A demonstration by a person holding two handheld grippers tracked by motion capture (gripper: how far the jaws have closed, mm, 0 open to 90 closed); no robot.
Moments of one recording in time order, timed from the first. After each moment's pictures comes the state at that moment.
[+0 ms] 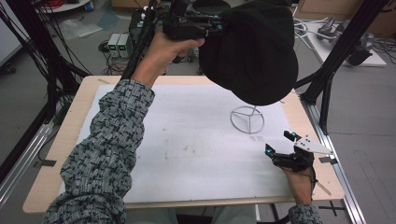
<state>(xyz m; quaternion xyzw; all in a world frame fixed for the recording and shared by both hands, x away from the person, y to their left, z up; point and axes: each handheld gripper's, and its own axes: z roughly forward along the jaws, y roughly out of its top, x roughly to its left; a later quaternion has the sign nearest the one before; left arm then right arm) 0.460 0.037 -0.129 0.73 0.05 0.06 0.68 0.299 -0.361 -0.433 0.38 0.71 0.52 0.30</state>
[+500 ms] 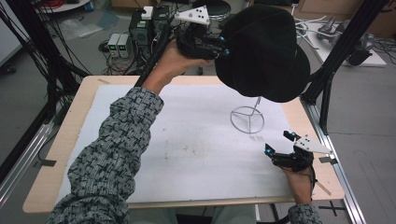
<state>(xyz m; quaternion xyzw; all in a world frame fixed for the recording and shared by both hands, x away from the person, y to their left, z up) 0.460 0.009 -0.165 0.79 0.04 0.11 0.60 0.300 -0.360 -0.434 0.38 0.71 0.52 0.30</state>
